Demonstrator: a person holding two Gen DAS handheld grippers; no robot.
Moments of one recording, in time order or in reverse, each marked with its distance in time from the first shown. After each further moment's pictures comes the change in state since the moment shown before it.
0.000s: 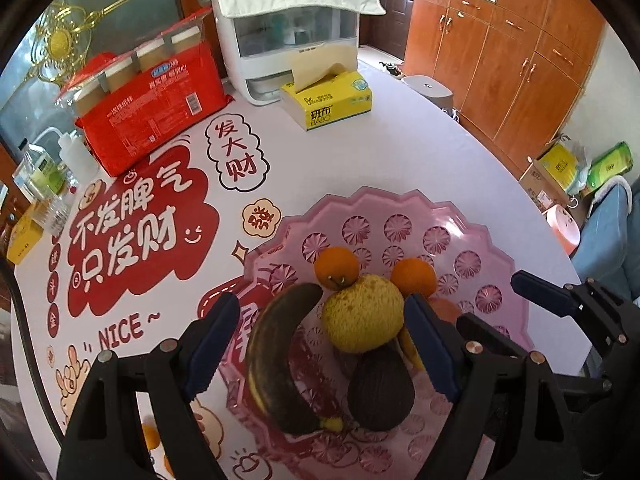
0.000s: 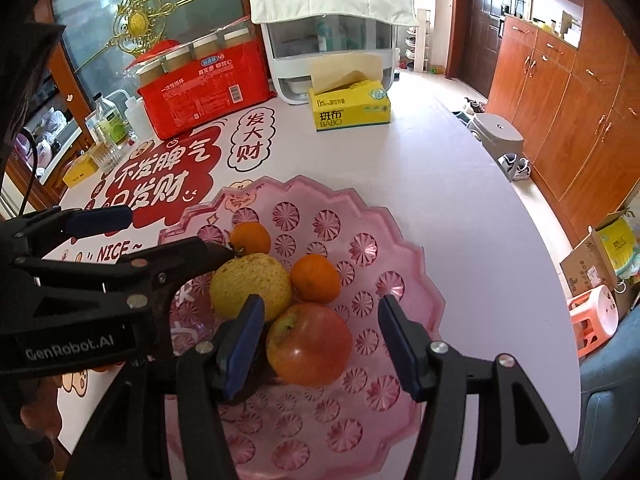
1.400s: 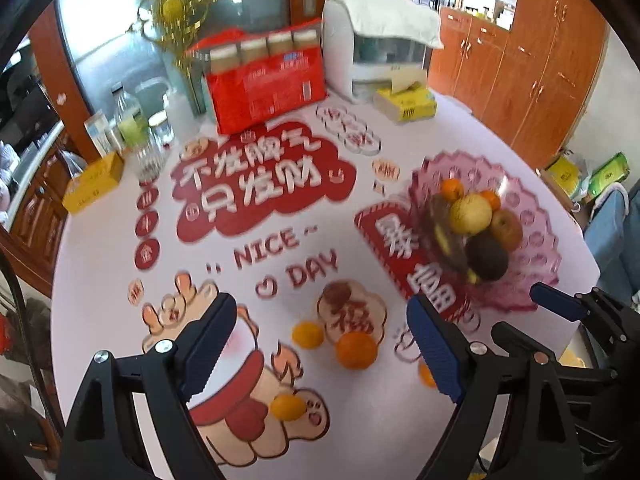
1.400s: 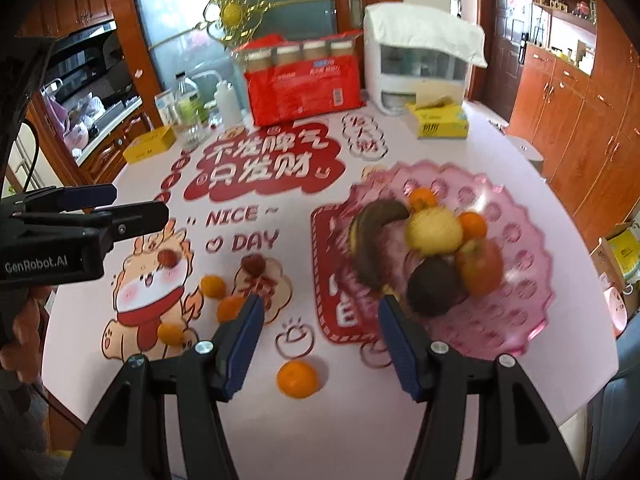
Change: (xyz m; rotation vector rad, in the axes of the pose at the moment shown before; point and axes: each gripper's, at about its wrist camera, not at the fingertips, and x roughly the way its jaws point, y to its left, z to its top) left arm -0.122 0.190 -0.142 -0.059 -0.056 0.024; right arm -0.066 0.189 -0.081 -0.052 -0.062 0.043
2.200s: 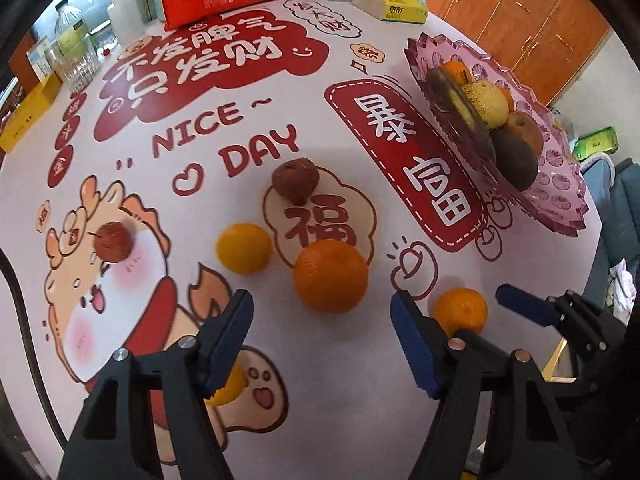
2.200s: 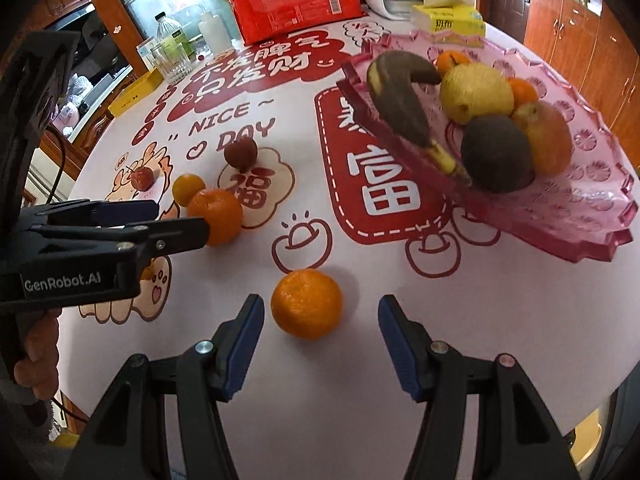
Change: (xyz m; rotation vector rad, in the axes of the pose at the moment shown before) left arm 0.115 -0.021 -0.062 -0.018 0.241 -0.131; right arm 0.082 0.000 -0.071 0.081 0.199 0.065
